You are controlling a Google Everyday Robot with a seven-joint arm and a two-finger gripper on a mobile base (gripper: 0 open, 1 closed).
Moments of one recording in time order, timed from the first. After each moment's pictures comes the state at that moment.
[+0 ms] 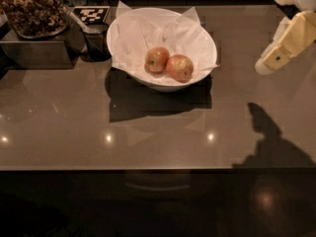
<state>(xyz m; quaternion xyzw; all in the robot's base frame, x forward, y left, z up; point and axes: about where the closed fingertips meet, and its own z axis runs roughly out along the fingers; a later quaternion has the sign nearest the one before) 0.513 -0.215 1.030 -0.53 0.79 0.04 0.31</state>
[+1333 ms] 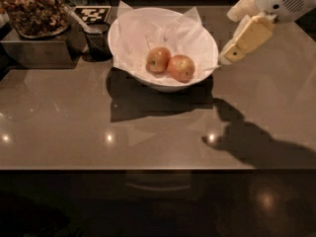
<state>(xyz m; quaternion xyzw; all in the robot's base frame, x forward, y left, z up) 0.543 -0.161 1.016 -0.57 0.75 0.08 0.31</state>
